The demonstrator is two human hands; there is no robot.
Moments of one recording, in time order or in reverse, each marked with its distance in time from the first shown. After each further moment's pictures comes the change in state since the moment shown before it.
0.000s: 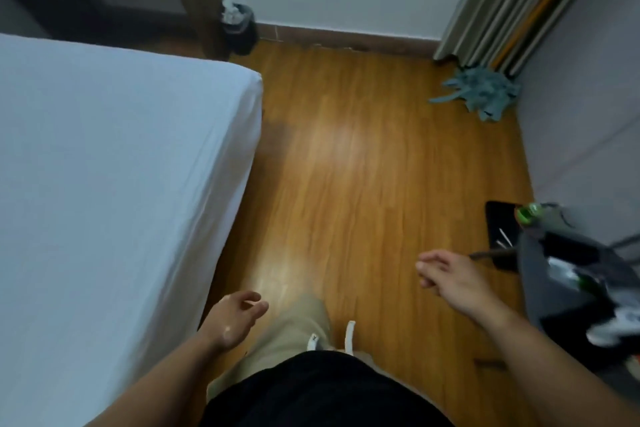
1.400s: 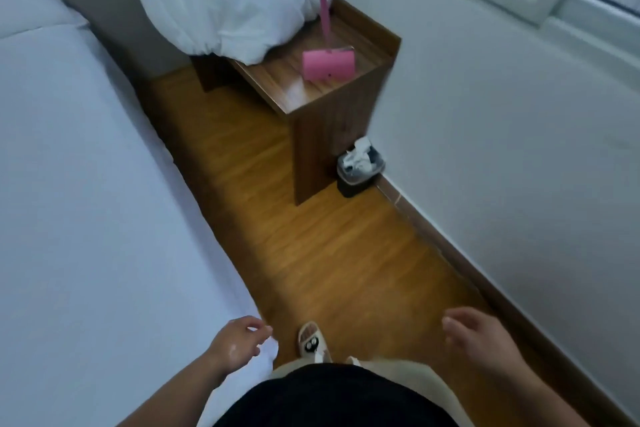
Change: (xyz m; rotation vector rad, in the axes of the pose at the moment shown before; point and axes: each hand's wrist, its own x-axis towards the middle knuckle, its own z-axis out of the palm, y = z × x) left_hand 0.704 0.411 -0.626 -0.826 0.290 -0.418; right_hand 0.990 -0.792 -0.065 -0.613 -0.338 -0.281
